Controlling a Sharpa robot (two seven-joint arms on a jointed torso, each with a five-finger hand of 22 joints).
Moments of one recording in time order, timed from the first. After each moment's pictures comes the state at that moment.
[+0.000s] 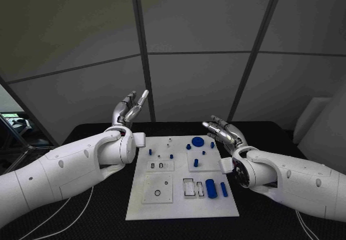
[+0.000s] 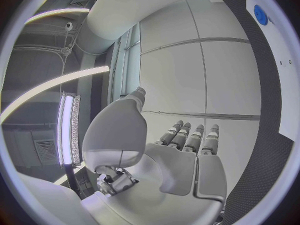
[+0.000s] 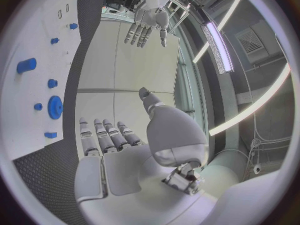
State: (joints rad) left arm 1.08 -0.70 0.12 1.39 -0.01 -0.69 0.50; left_hand 1.10 -0.12 0.18 0.29 0.04 0.18 0.12 0.02 0.03 0.12 0.09 0.02 0.02 0.10 0.18 0.01 0.02 0.13 0.07 0.28 0.01 0.01; right arm 1.03 -0.75 0.00 1.46 -0.13 -0.53 0.40; right_hand 1.04 0.11 0.13 -0.12 0.21 0.17 0.13 0.02 0.02 0.26 0.21 0.03 0.03 0.28 0.20 0.03 0.03 0.06 0.28 0.28 0.06 0.05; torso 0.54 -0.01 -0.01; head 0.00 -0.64
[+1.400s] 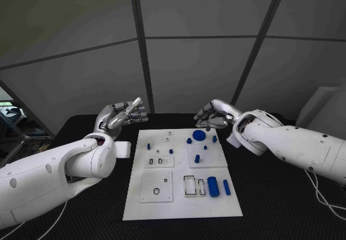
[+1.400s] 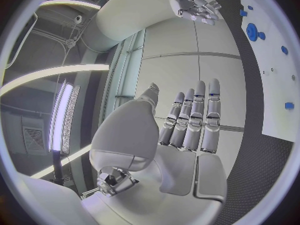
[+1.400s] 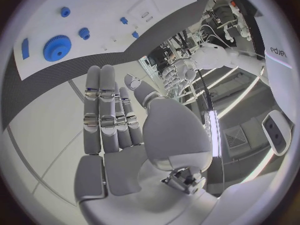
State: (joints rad) left arm 1.08 -0.91 0.12 1.64 -0.02 -0.55 0.49; left_hand 1.28 -0.01 0.10 0.14 0.05 0.88 0.21 0.16 0.08 0.97 0.17 0.18 0.07 1.05 0.12 0.26 0.14 0.17 0.94 0.23 0.34 0.16; right arm 1.22 -0.73 0.03 1.33 -1.19 -0.31 0.10; right_hand 1.25 -0.02 0.29 -0.27 0.27 1.06 0.16 0.08 0.07 1.23 0.08 0.07 0.07 1.46 -0.01 0.43 0.26 0.17 1.22 0.08 0.60 0.24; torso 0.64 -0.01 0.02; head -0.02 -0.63
